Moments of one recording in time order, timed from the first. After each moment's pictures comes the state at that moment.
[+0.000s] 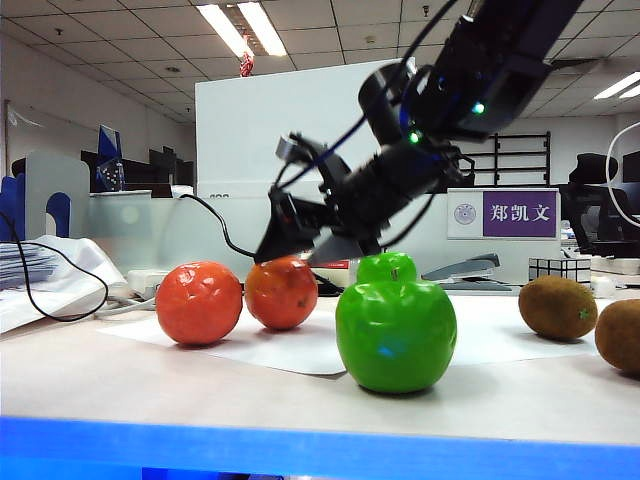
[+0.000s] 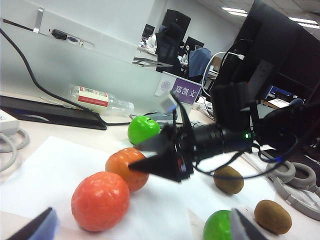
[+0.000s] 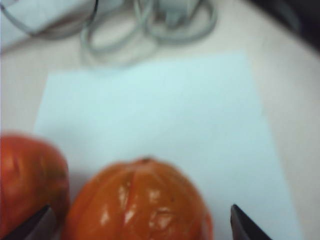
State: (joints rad) left arm 0.01 0.01 0.01 0.16 0.62 -0.41; right arm 0.52 1.99 1.28 0.16 -0.39 -0.14
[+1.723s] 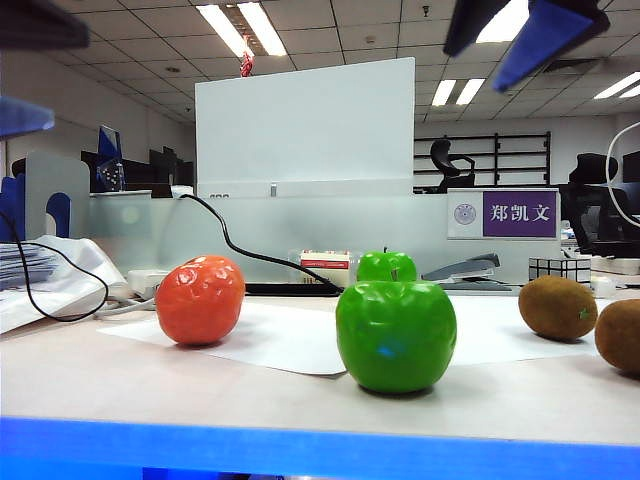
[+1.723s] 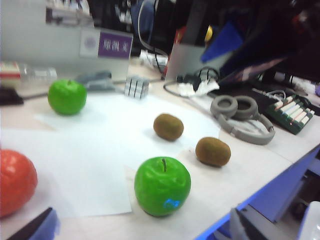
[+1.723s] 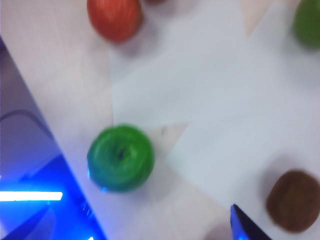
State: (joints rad) left arm -0.73 0.12 0.05 0.10 0.14 -0.19; right arm 0.44 1.24 1.29 -0.96 -0.29 -0.29
